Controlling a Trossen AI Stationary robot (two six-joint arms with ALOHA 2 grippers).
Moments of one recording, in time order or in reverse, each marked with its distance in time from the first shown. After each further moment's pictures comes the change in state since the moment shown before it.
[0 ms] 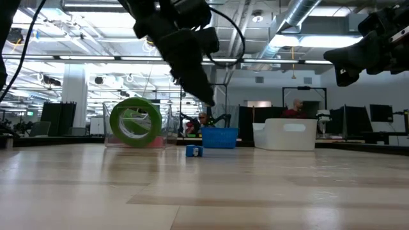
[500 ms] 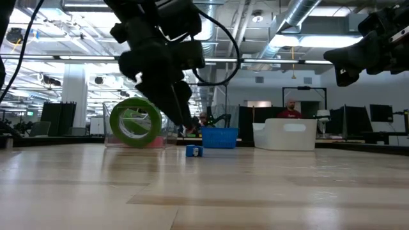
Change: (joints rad) left arm -0.138 0.000 -0.144 0.010 -0.071 -0.048; right arm 0.000 0.000 0.000 0.000 0.000 0.000
